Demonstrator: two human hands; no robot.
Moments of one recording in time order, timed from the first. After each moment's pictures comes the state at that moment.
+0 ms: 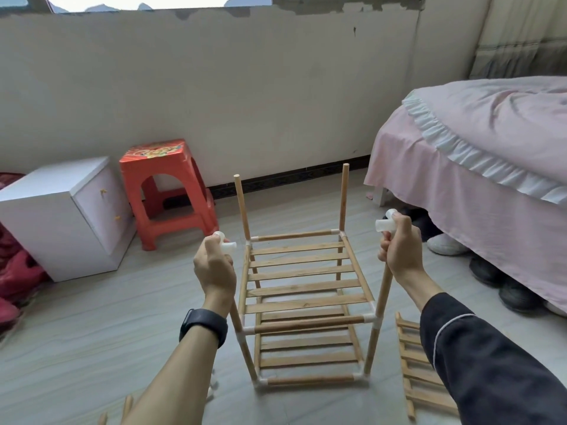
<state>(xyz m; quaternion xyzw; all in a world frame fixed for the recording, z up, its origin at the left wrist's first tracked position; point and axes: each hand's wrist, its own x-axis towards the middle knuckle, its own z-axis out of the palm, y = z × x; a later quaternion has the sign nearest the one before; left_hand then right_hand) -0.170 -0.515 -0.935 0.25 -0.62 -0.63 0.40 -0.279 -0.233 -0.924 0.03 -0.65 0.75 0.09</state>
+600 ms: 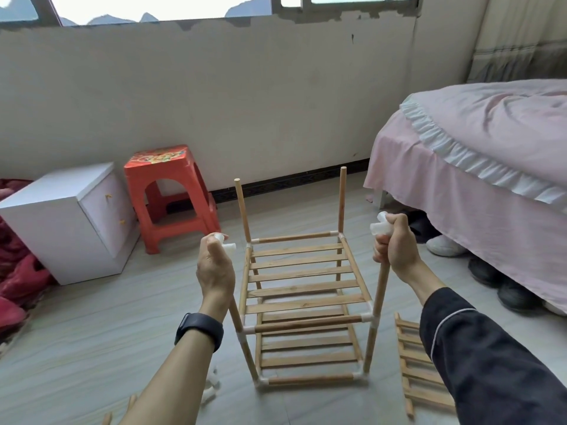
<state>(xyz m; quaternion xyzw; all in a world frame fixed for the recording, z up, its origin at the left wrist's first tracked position) -0.158 -0.514 -0.934 0.25 -0.71 -0.54 0.37 -0.282 -0.218 -0.923 0.08 -0.66 0.75 -0.01</state>
